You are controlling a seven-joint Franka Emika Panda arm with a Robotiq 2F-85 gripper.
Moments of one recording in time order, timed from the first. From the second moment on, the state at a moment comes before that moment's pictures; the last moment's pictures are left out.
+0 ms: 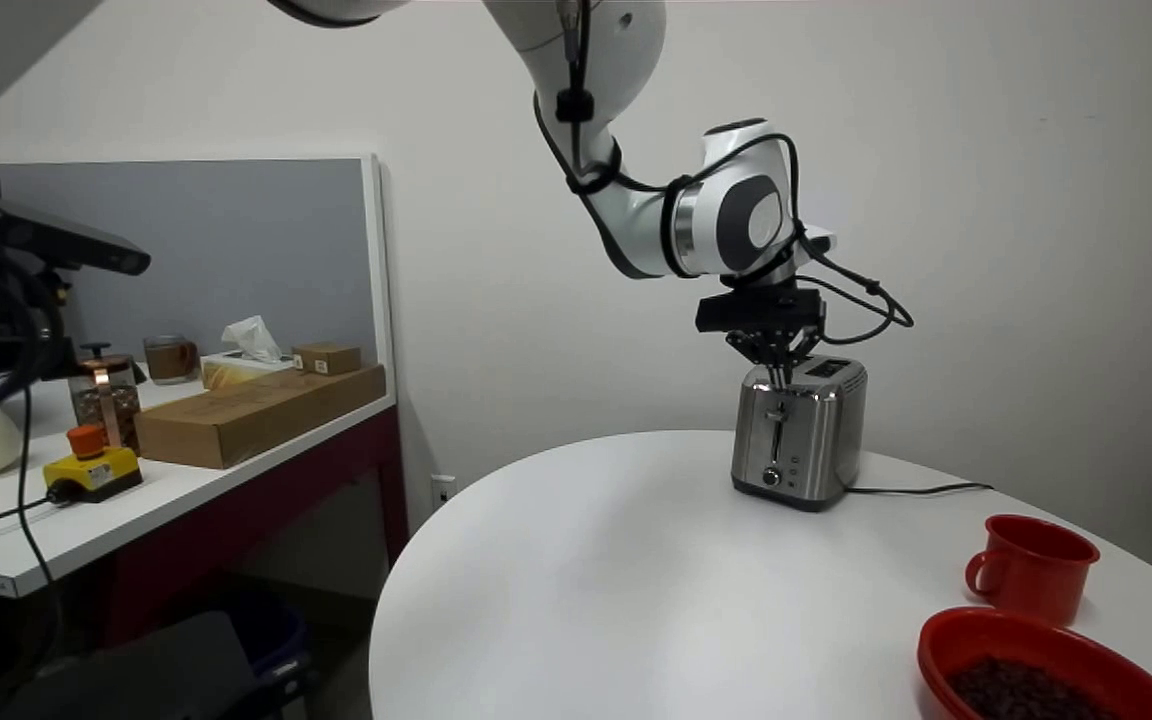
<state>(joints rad) 0.00 0.73 0.00 -1.50 -0.12 2.70 -0.17</state>
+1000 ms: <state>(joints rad) 0.00 0.83 0.00 -1.45 -0.11 2.70 -0.12</state>
